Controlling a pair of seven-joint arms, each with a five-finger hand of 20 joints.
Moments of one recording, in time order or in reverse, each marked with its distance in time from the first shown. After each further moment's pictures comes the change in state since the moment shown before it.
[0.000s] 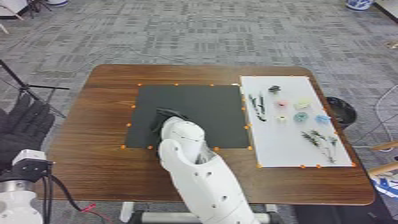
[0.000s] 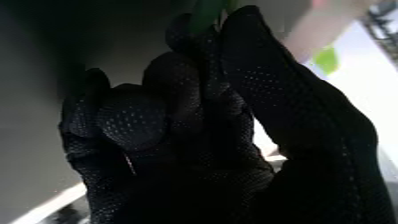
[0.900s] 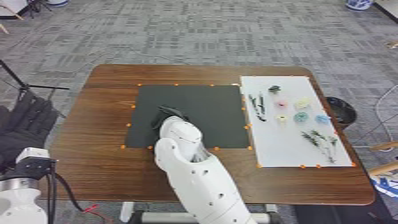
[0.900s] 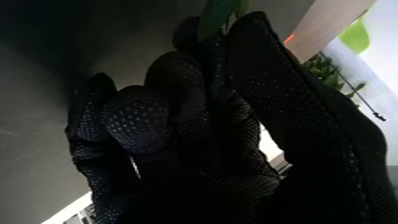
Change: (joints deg) left arm -1.2 0.0 1.4 0.0 -0.1 -0.2 1.0; right arm 0.6 -1.0 -0.4 1.7 2.4 6.7 3.3
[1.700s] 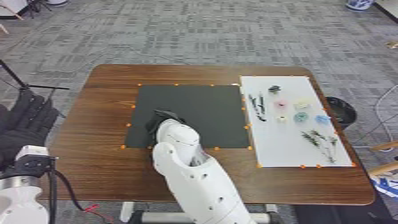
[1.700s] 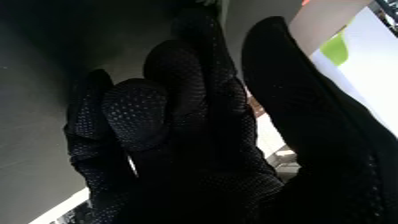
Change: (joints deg) left arm -0.7 0.6 0.8 0.0 -2.6 0.1 1.3; right arm -0.3 1.1 -2.3 -1.2 0.1 -2.0 -0.9
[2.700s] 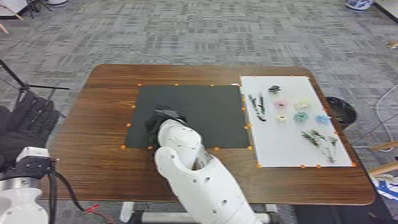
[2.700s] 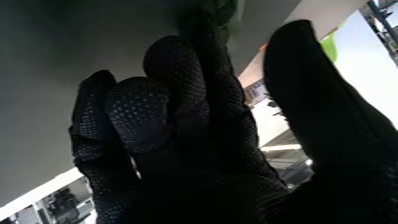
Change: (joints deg) left arm 0.6 0.0 -0.2 0.0 0.3 0.0 -0.7; right arm 0.6 3.1 -2.5 -1.7 -1.7 1.3 -2.3
